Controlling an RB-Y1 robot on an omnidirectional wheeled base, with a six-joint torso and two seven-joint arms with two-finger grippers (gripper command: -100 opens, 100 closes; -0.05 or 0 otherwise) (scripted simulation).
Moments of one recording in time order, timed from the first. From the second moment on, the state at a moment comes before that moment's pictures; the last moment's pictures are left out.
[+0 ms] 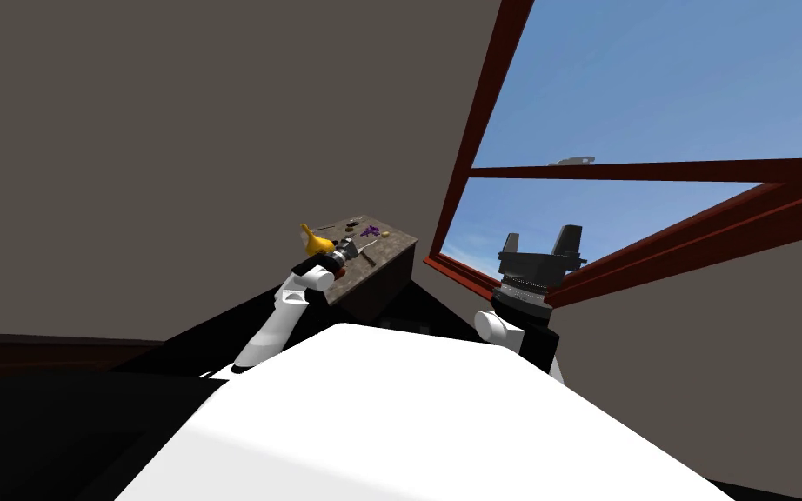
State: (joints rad) left arm 0.16 0.57 0.13 -2.09 0.64 0.44 0.14; right arm 0.46 0.01 -0.05 -2.39 -0.07 -0.49 -0.11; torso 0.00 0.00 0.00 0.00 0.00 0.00
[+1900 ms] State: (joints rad) left arm 0.08 0.80 0.09 -1.93 0.83 0.95 -0.02; right arm 0.46 0.01 -0.05 -2.39 -0.07 -0.49 -0.11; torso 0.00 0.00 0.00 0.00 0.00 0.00
